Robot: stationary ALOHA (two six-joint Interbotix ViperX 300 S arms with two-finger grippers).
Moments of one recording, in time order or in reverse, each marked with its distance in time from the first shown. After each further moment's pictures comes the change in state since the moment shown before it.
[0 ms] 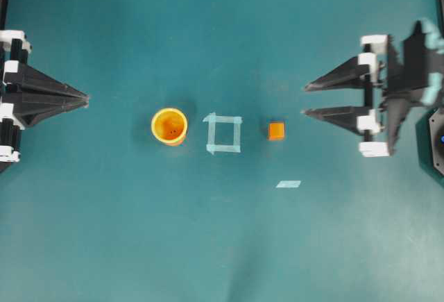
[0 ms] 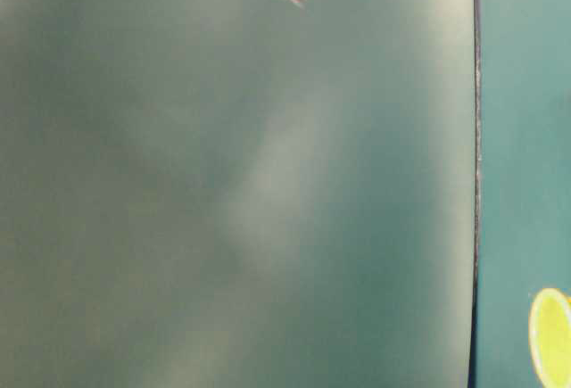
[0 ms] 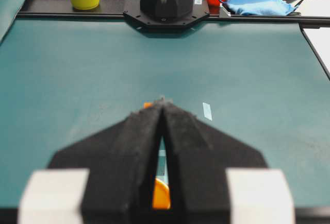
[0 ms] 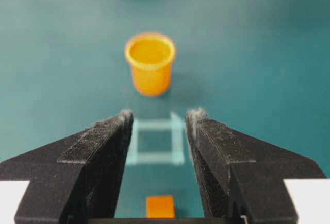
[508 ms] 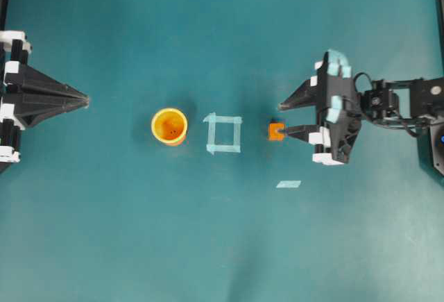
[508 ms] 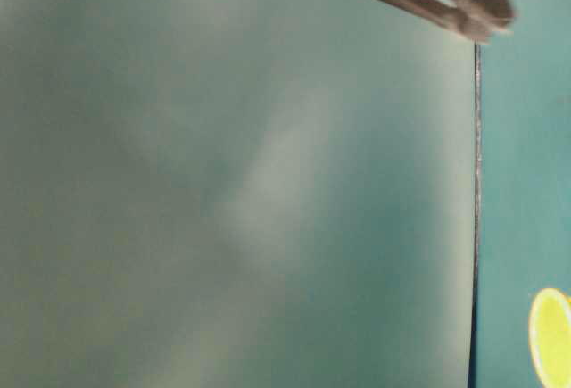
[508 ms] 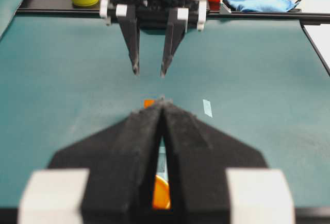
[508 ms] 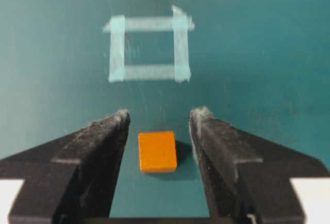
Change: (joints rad) left arm 0.000 0.000 0.000 0.000 0.011 0.000; right arm -0.003 0.365 -0.061 0.000 0.002 0.000
